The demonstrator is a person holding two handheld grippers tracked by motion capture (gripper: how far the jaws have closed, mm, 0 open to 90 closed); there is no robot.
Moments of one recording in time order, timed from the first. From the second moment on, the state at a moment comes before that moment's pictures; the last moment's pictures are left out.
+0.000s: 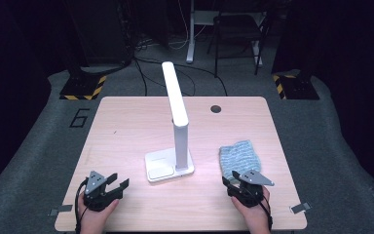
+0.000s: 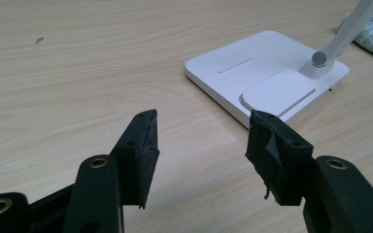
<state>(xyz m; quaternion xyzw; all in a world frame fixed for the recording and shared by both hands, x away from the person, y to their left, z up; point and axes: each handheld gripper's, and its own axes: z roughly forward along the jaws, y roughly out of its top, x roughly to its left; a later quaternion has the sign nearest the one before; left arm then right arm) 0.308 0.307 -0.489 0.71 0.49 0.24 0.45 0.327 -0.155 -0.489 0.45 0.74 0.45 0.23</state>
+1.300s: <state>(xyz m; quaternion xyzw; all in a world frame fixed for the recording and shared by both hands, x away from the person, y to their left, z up) 0.343 0.259 -0.490 0.74 0.45 0.21 0.45 0.366 -0.085 -0.460 0.36 0.77 0.49 0.20</state>
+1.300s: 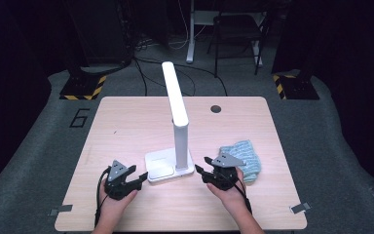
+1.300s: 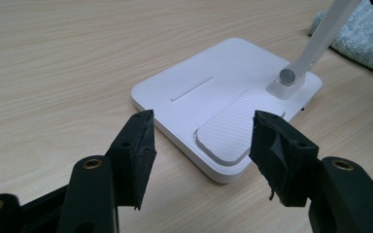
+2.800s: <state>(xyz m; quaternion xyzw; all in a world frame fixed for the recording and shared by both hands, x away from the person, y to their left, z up) 0.347 0.248 -0.506 0.76 0.44 0.19 0.43 0.392 -0.027 -0.457 0.31 0.80 0.49 0.16</state>
